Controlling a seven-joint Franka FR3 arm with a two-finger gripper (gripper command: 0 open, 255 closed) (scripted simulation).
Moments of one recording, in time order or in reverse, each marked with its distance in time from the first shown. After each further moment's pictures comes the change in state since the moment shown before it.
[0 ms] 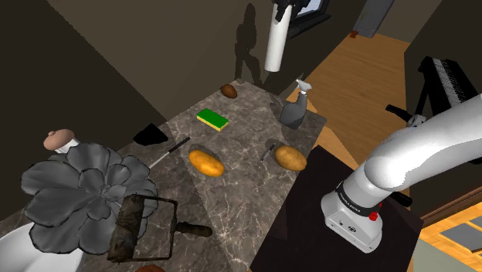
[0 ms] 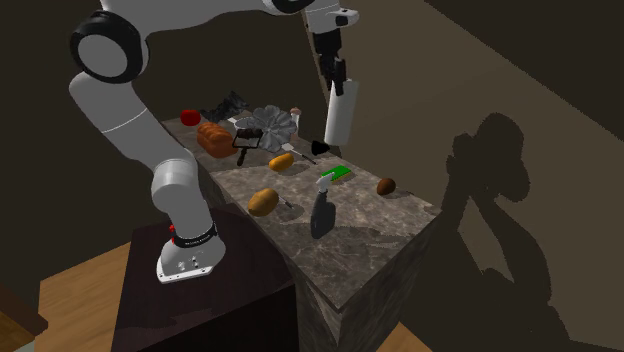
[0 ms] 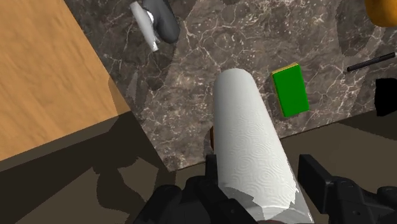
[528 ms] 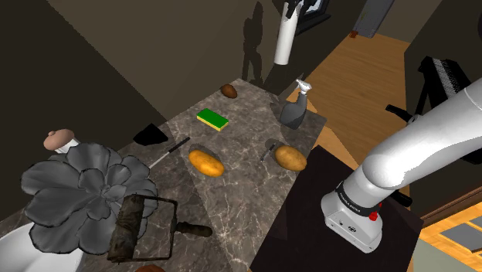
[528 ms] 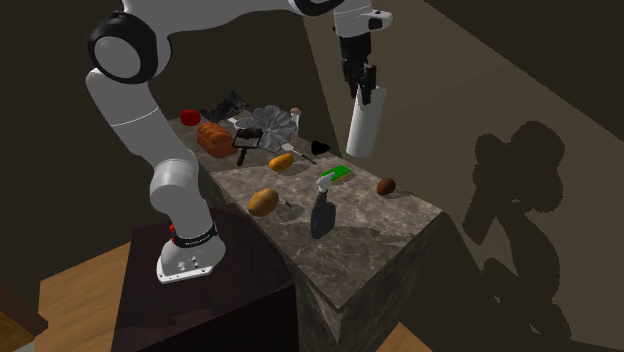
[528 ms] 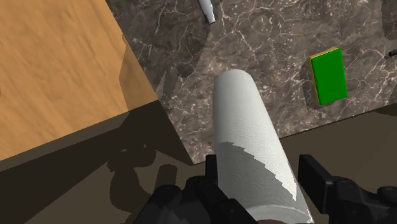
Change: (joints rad) arm -0.057 0.125 -0.115 0.114 0.013 0.009 -0.171
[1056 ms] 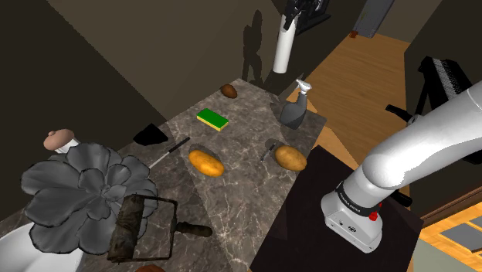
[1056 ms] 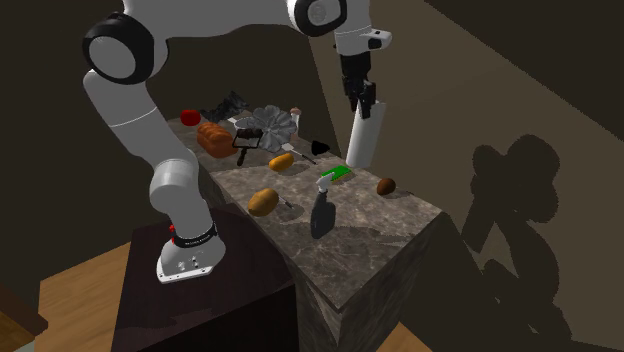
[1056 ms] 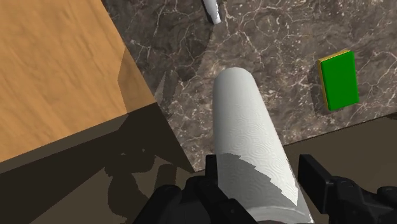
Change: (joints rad) arm -0.005 -0.020 -0.007 -0.121 -0.001 0.101 -0.012
